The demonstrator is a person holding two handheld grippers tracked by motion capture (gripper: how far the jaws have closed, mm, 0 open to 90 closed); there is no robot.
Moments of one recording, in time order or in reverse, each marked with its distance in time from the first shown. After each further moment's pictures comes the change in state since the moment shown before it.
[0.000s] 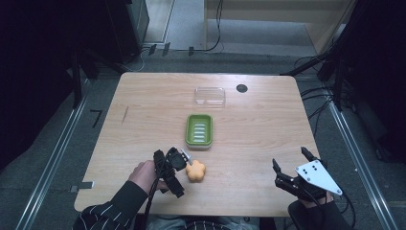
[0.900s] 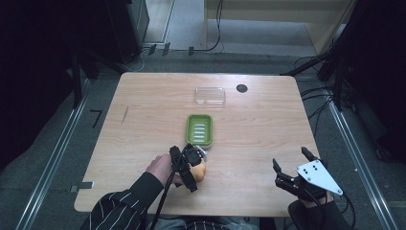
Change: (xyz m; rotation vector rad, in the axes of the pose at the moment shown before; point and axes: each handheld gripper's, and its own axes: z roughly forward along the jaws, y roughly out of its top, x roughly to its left) left arm -0.003 0.042 0.017 0.027 -0.027 0.062; right arm -0.001 0.000 0.000 -0.004 -0.001 0.006
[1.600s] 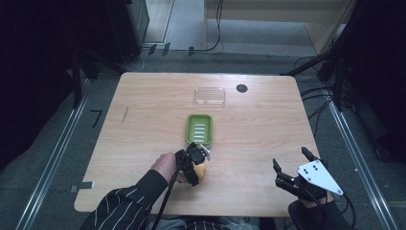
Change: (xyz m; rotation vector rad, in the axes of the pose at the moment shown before) left arm 0.002 0.009 0.010 0.002 -0.001 0.004; right arm 0.000 0.000 0.000 -0.001 0.001 -0.002
